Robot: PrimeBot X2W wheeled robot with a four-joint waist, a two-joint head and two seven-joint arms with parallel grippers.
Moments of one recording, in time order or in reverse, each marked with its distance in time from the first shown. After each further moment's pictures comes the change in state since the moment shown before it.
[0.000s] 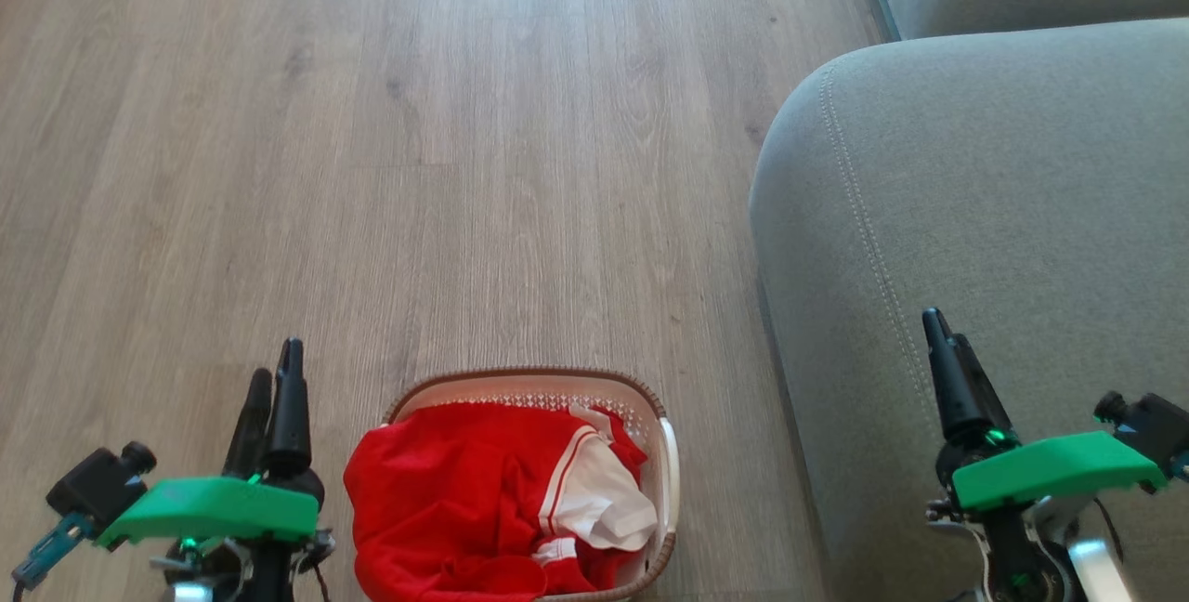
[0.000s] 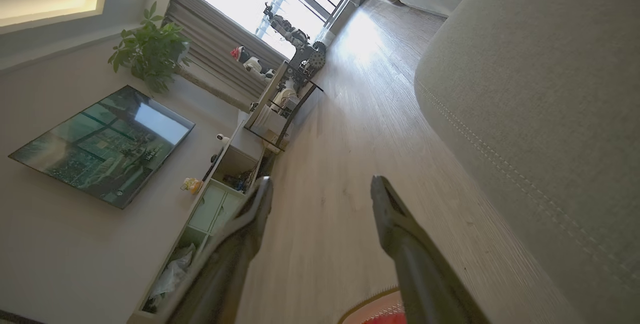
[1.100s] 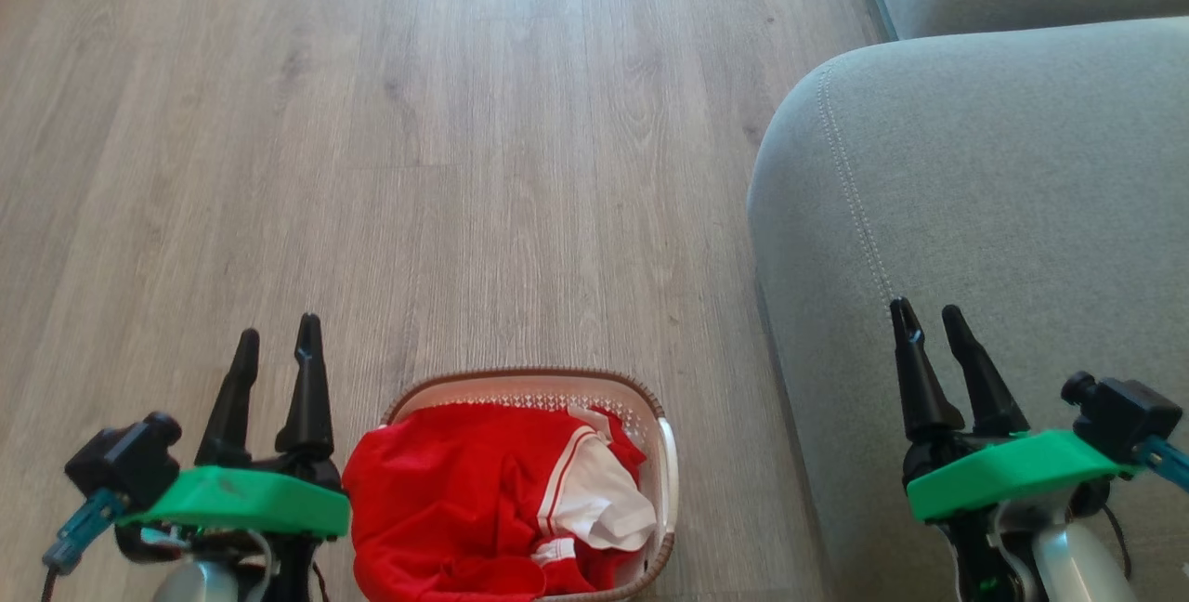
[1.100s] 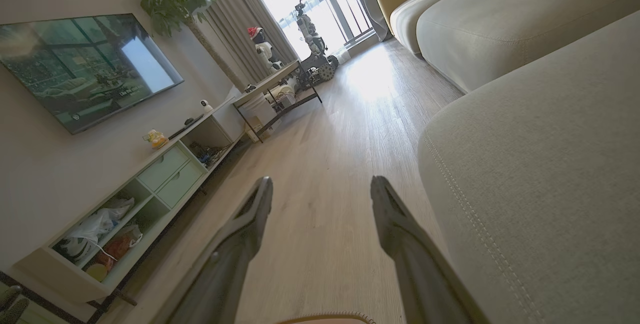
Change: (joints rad) left arm 0.000 0.000 -0.011 -0.069 0.407 0.000 -0.093; right arm 0.000 0.000 0.040 -0.048 -0.384 0.000 -0.093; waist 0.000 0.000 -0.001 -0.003
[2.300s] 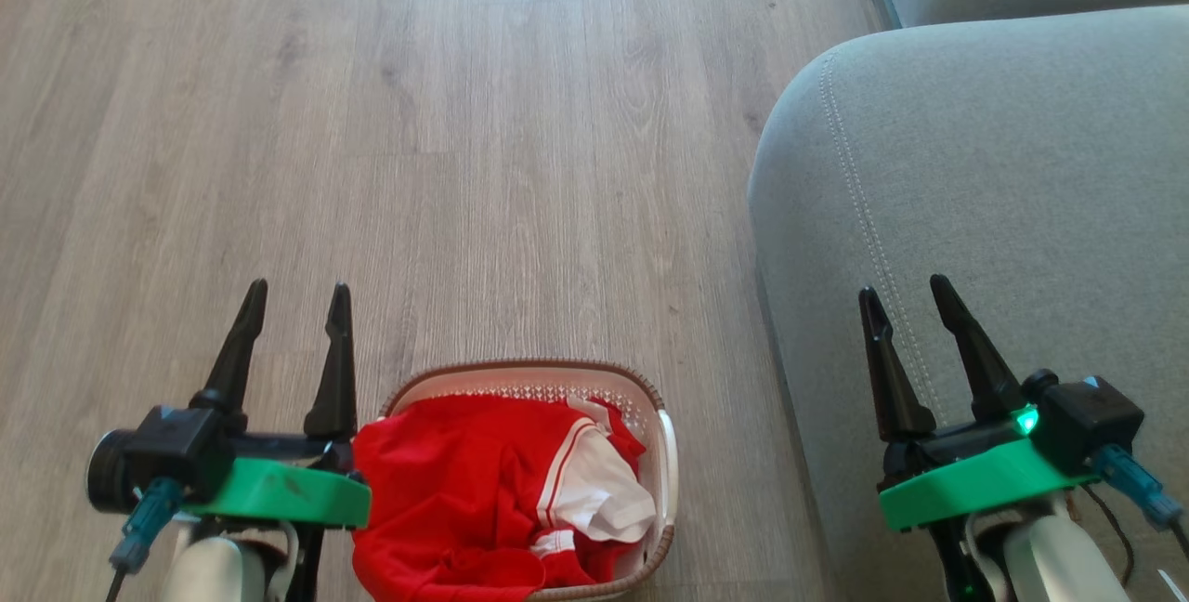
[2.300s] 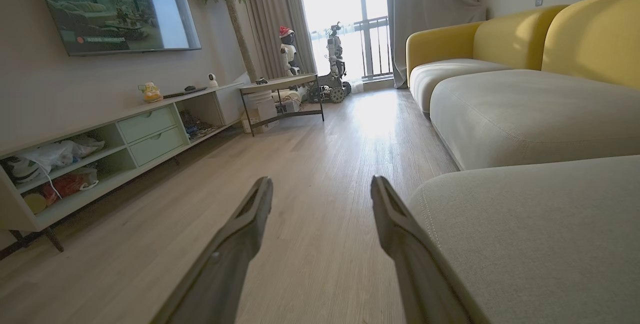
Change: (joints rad) left arm -0.019 0.001 -0.017 -0.074 0.401 -0.001 -0.094; right arm 0.000 -0.006 0.036 -0.067 -0.370 0.000 -0.101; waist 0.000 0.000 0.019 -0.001
